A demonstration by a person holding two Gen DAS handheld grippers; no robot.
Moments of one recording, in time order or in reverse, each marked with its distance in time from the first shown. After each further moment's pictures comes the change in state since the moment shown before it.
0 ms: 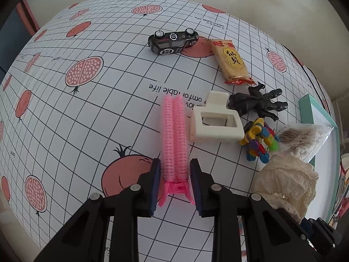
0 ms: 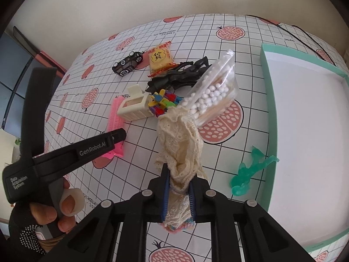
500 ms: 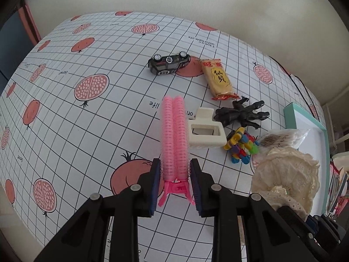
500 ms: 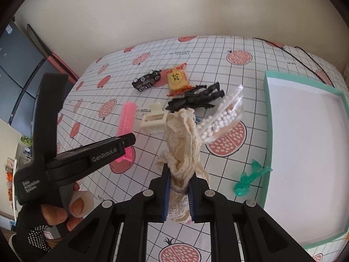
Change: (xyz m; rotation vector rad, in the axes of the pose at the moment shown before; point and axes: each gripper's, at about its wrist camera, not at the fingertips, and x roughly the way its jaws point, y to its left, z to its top) left arm -0.026 0.006 0.005 0.016 -0.091 -0.032; right arm -0.042 0.018 -0.001 -0.051 -0.101 0.031
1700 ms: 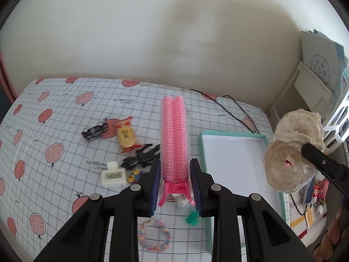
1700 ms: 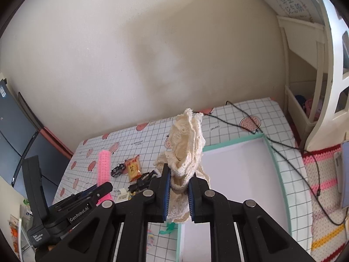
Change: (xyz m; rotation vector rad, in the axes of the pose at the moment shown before) left arm -0.113 -0.138 0.001 0.216 -0.245 -0.183; right arm -0.162 -0.127 0.035 0.233 -0.402 -0.078
